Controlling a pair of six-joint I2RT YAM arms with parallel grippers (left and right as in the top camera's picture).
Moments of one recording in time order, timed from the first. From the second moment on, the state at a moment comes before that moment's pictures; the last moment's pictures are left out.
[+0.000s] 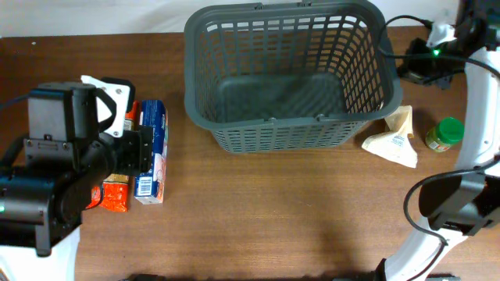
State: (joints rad) left arm -0.12 1.26 1.86 -1.50 -0.06 0.04; right arm -0.22 2.02 2.23 -1.45 -0.35 0.15
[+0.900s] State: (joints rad) left arm 0.25 1.68 1.86 -1.50 0.03 0.09; right arm -0.73 1.67 2.23 -1.55 -0.32 0.21
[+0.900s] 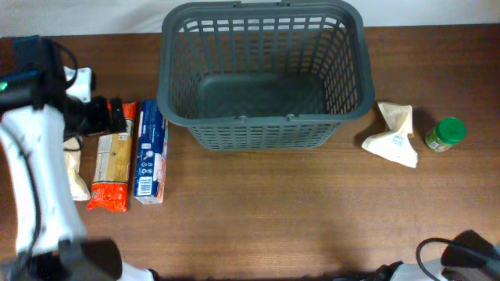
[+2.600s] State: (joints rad) left arm -0.01 1.86 2.77 -1.51 0.05 0.60; right arm -0.82 1.69 2.23 -1.56 -0.32 0.23
